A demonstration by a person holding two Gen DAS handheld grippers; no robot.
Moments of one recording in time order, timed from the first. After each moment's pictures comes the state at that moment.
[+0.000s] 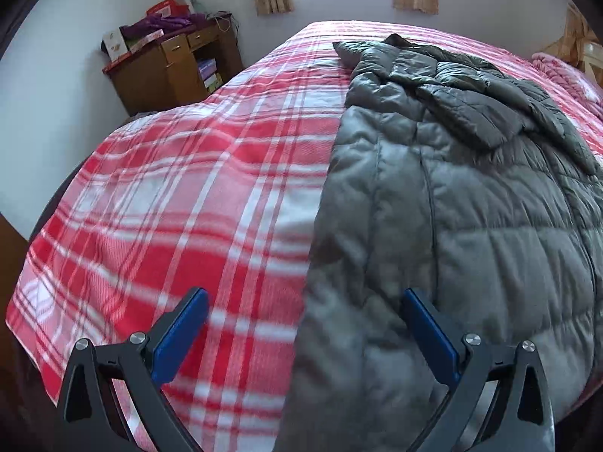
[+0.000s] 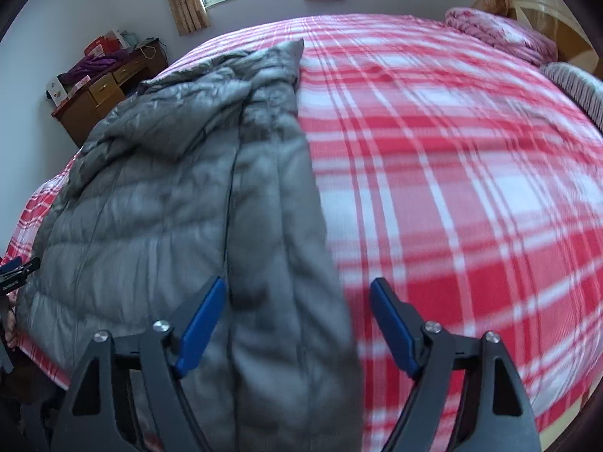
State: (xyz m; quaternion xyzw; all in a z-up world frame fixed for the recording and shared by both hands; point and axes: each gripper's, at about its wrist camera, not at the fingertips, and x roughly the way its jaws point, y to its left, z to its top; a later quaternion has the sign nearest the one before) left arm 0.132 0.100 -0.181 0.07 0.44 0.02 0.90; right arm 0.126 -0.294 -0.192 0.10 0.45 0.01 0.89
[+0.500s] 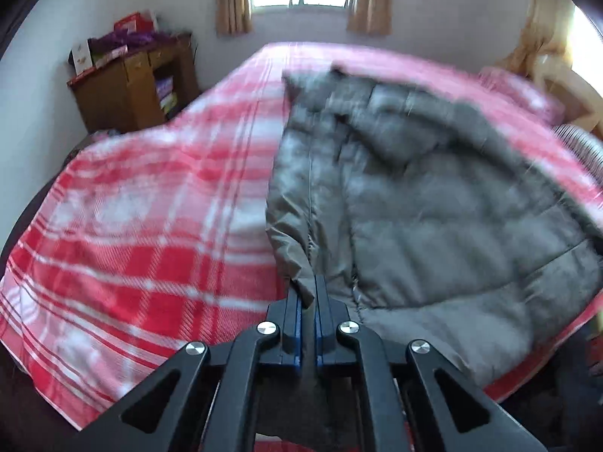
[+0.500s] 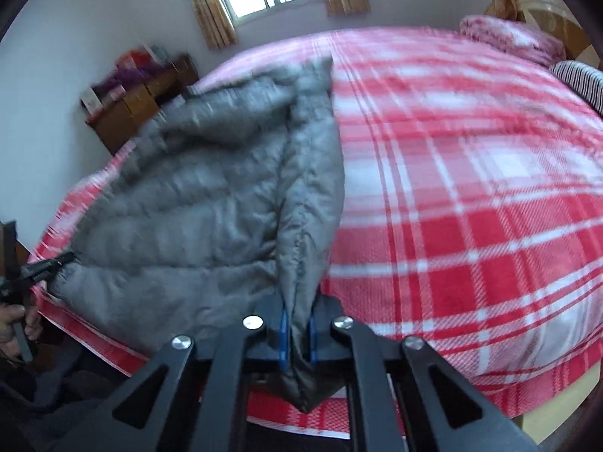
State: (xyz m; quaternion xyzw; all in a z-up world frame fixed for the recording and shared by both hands) left arm 0.085 0.093 -0.126 0.02 0.39 -0.10 0.91; right arm 0.060 -0.281 -0.162 0.12 0.39 0.06 0.91
